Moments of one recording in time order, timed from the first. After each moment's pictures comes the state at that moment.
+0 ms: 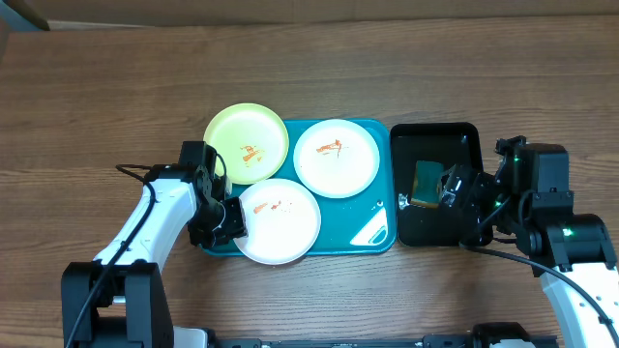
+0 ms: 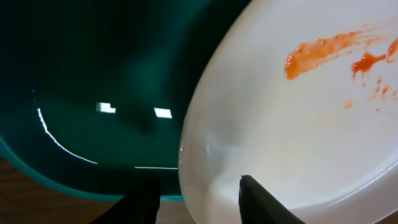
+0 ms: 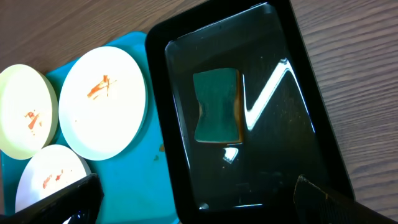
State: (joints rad) left arm -0.03 1.58 0.89 -0.96 0.21 -0.29; right arm 0.04 1.02 0.93 -0.88 -0.17 0.41
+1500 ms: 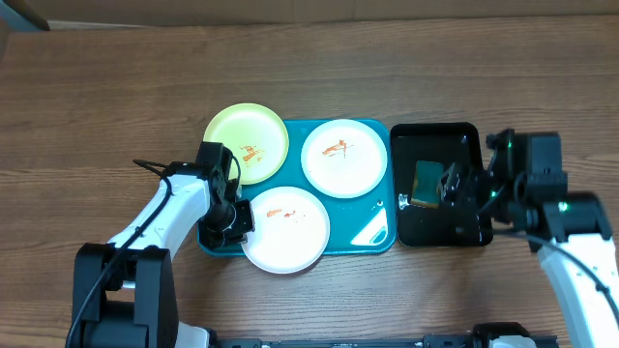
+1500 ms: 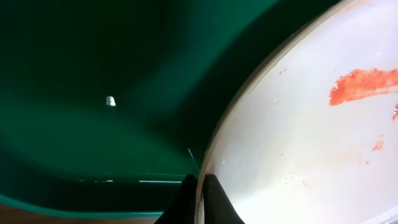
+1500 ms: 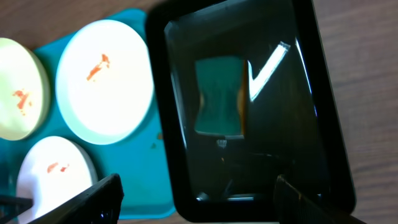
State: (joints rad) left arm -0.11 1.64 0.89 -0.94 0.18 -0.32; right arm 0.04 1.14 1.01 -0.94 -0.20 0.34
